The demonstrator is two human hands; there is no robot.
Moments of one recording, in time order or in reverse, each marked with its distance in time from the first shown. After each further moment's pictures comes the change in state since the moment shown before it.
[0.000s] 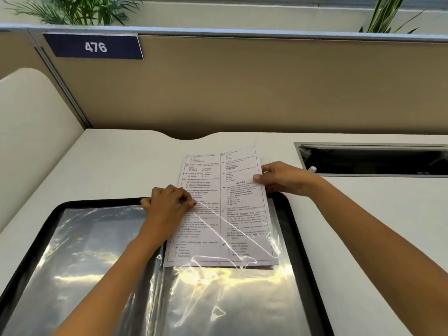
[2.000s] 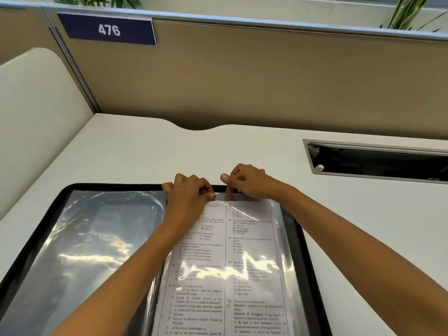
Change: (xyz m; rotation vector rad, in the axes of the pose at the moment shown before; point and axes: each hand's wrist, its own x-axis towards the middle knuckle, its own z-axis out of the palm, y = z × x) left_hand -0.003 0.033 0.015 -0.017 0.086 0.039; right_hand 0.019 -0.012 0.080 -0.855 0.143 -0.204
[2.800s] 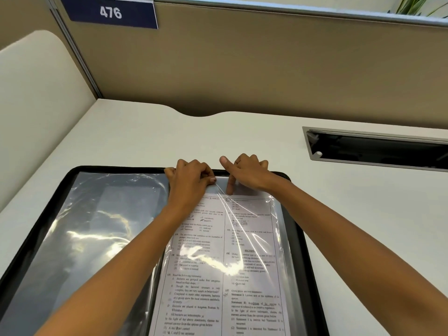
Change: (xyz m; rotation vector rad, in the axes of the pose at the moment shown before) left_hand -0.004 0.001 0.005 0.024 0.035 -0.032; right_hand -0.013 -0.013 0.017 -0.043 0.071 0.160
